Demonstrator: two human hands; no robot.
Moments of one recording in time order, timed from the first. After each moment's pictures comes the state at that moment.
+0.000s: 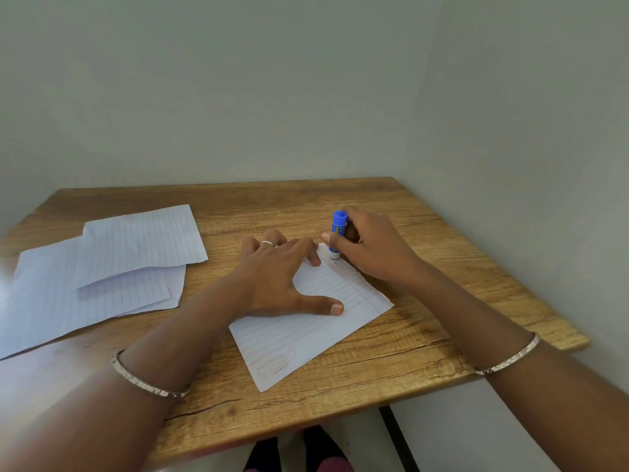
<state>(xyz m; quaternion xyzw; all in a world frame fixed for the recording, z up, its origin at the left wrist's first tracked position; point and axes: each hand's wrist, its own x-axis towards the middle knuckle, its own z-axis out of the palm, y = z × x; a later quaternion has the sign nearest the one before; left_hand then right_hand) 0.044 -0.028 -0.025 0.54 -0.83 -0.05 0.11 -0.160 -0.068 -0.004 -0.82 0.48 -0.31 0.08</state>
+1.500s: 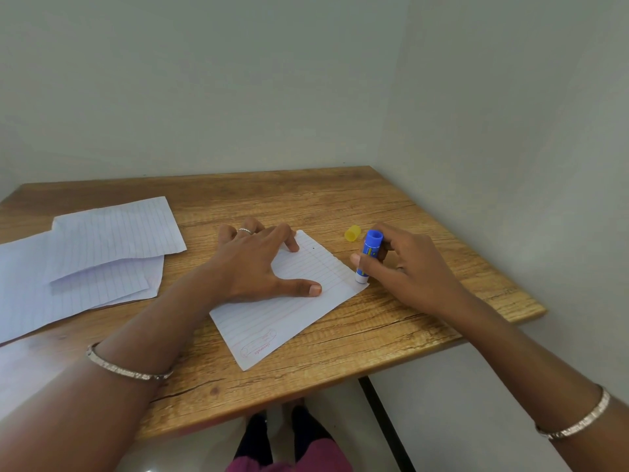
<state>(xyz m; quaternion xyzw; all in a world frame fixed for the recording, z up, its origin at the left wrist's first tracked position) 0.044 -0.025 -0.022 0.55 -0.83 -0.04 0.10 -0.222 0.013 -0.010 -0.79 0.50 -0.35 0.09</state>
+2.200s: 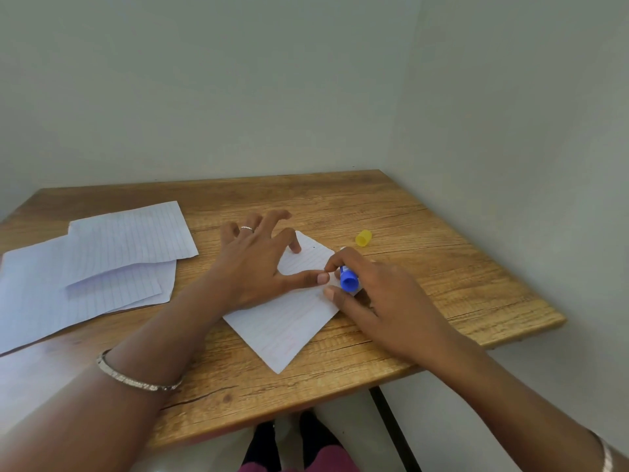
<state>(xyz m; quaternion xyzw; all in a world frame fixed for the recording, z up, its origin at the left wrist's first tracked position) 0.047 -0.020 -0.018 0.56 -0.81 0.06 0.14 -0.177 0.041 -0.025 -0.84 0.48 -0.25 0.04</state>
